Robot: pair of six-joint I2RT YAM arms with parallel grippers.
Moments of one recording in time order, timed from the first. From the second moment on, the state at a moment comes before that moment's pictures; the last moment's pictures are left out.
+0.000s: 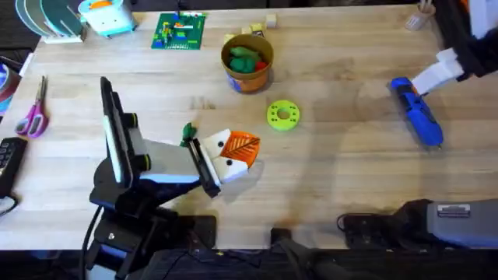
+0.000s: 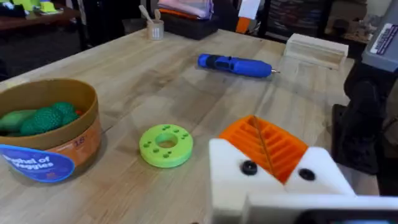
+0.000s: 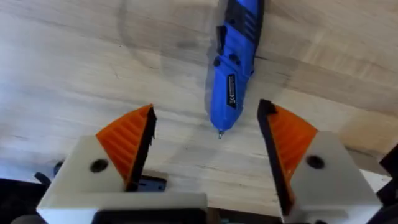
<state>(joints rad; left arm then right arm) -0.26 0.01 0.01 -0.07 0.85 -0.02 -0.32 1.57 1.48 -1.35 -0.01 -0.62</state>
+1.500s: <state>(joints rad) -0.26 0.01 0.01 -0.07 0.85 -0.02 -0.37 2.01 1.48 -1.06 0.05 -0.60</state>
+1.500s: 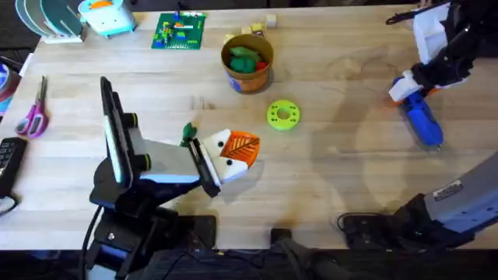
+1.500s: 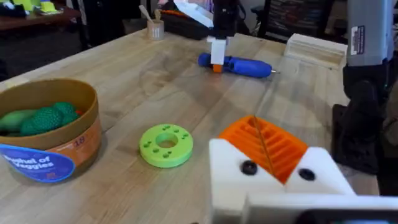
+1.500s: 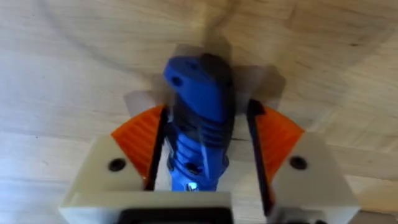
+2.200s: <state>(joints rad) -0.26 0.01 0.01 -0.07 0.85 -0.03 -0.37 2.01 1.48 -1.04 0.06 -0.58</state>
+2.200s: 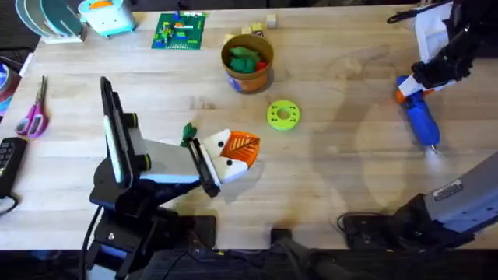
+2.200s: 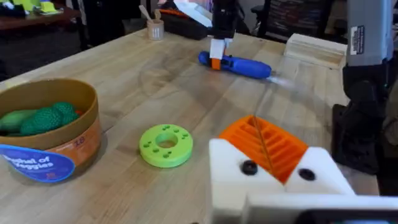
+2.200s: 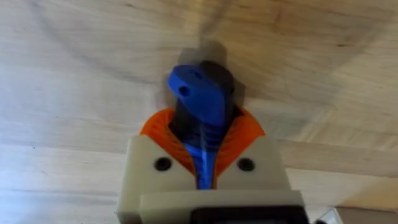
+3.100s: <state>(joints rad) -0.26 0.01 0.01 -0.07 0.85 -0.02 -0.31 1.66 1.60 -1.08 0.05 -0.45</state>
